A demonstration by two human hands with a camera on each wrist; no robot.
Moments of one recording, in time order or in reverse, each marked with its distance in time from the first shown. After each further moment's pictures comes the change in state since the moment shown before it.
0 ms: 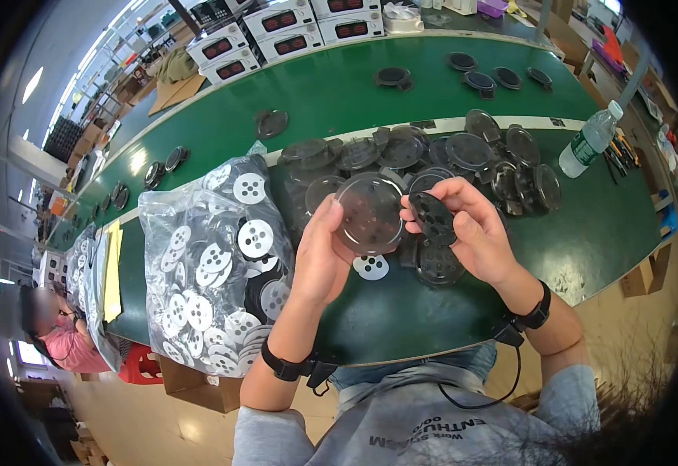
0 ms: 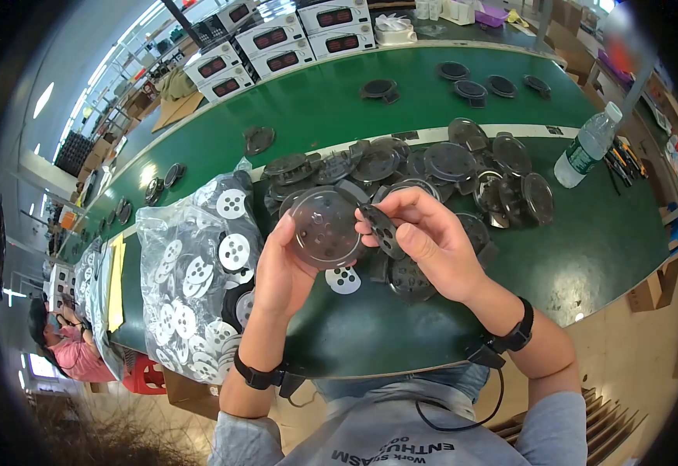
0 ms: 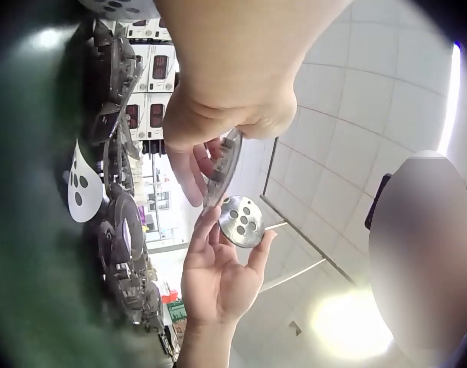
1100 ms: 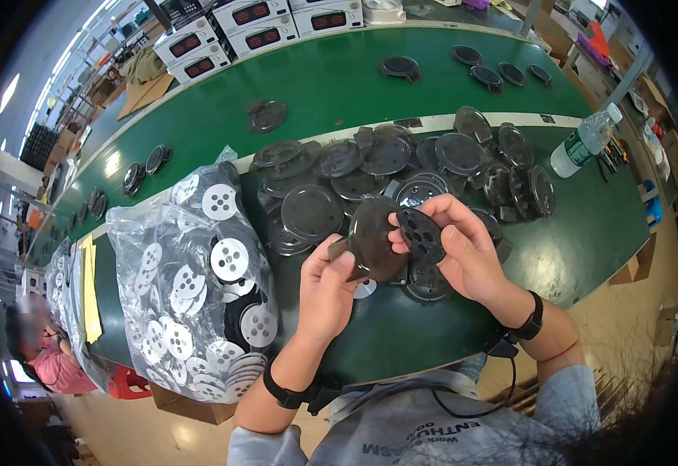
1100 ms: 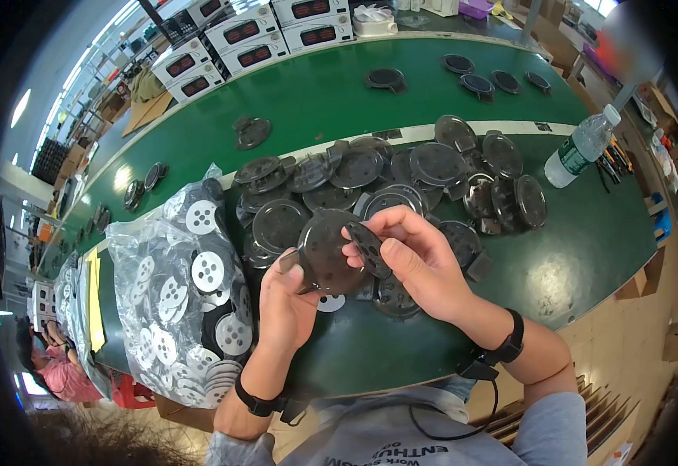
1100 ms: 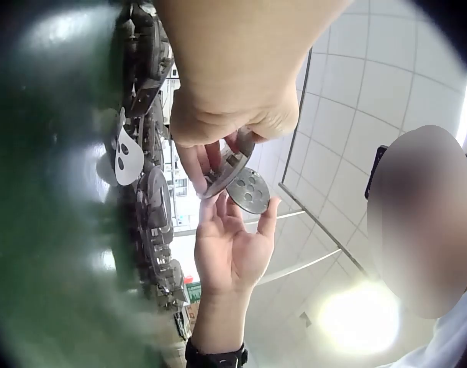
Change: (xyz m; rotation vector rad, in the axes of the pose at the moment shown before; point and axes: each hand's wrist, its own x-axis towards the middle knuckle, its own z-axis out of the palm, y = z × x) left_hand -0.008 -0.043 -0.018 -0.044 0.082 0.000; right_hand -0.003 0.015 -0.005 0.082 0.108 0.128
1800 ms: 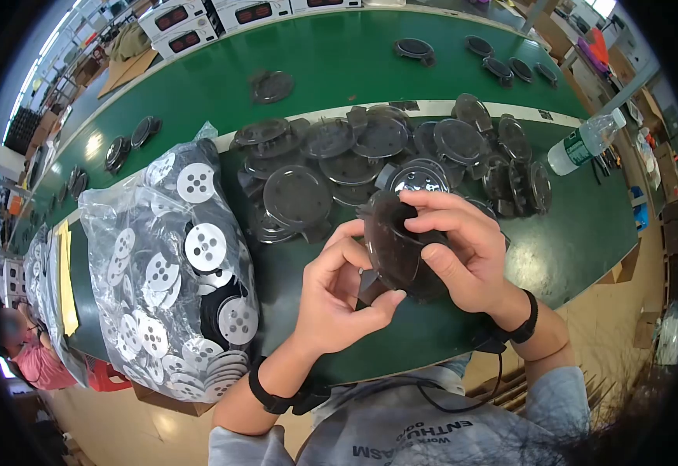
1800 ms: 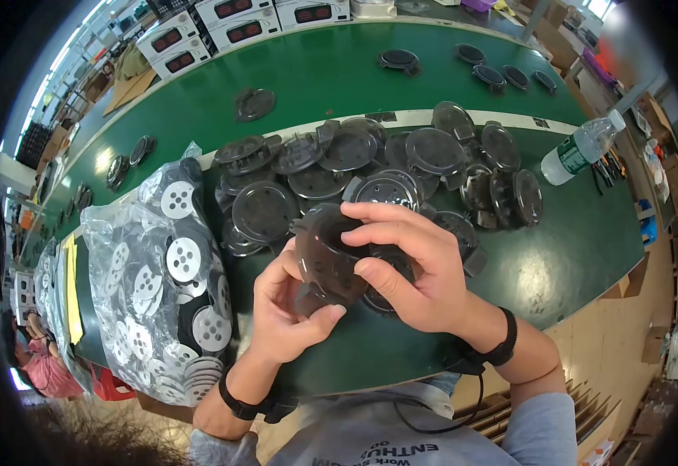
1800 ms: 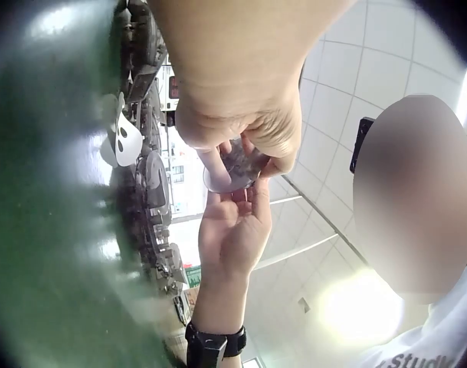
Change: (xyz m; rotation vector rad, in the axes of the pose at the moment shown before) left_hand 0.000 -0.005 0.009 0.356 -0.309 0.287; right_hand 0.000 -0.015 0.005 -0.841 0.006 -0.309
